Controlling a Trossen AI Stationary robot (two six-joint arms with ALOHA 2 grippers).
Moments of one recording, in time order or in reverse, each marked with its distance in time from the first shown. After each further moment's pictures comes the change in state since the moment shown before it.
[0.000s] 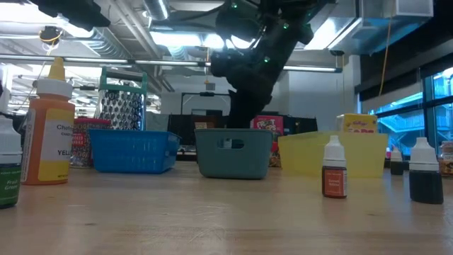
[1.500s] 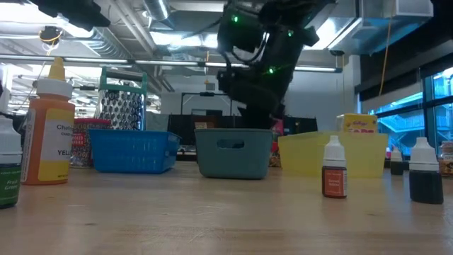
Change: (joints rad) left arm 0.000 0.000 0.000 0.000 0.000 0.000; right arm 0.026 0.041 -0.001 -0.141 0.052 0.233
